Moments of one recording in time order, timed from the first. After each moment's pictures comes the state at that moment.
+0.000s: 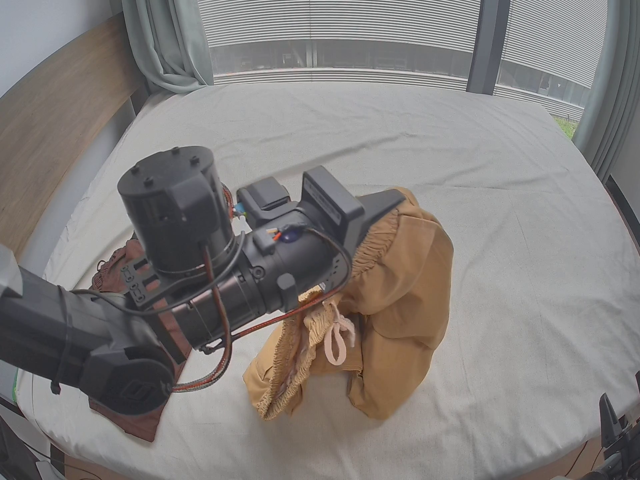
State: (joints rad) left arm -0.82 1.81 -0.91 -0.99 -0.17 -1.23; right arm -0.01 0.02 -0.02 0.00 -0.01 0.00
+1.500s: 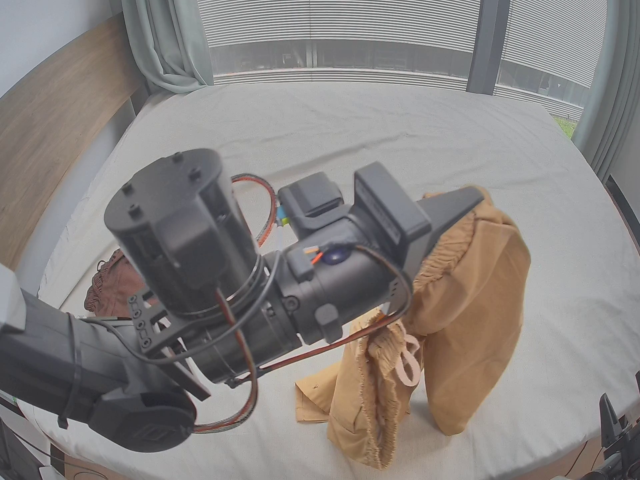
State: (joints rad) left arm -0.93 1.79 -0.88 -1.14 -0.22 -1.23; right arm -0.01 0.02 -0.02 0.00 -0.01 0.00
